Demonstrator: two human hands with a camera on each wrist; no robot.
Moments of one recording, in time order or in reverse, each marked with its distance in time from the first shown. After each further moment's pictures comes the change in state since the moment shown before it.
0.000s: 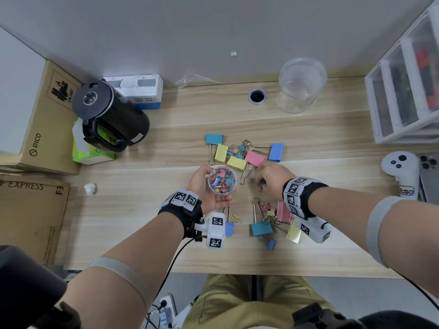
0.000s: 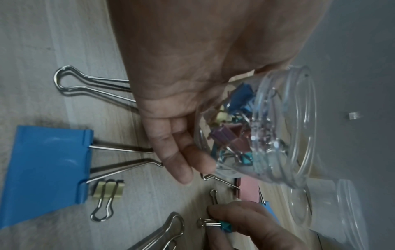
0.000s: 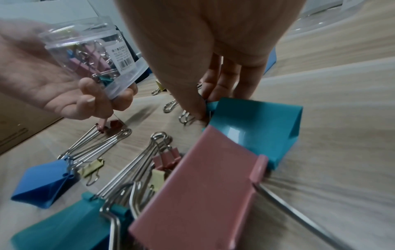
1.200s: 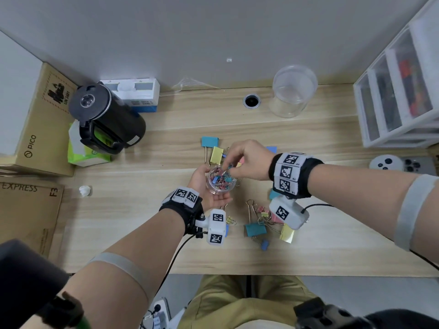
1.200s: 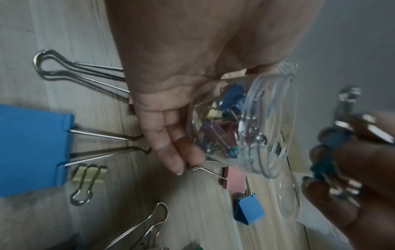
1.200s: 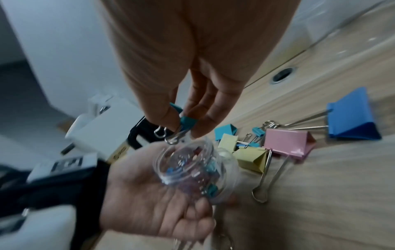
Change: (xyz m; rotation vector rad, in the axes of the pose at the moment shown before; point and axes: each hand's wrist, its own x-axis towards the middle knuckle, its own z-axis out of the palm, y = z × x) left_hand 0.000 0.004 0.017 0.045 0.053 0.042; right_hand 0.006 -0.054 -0.066 0.520 0.130 -0.201
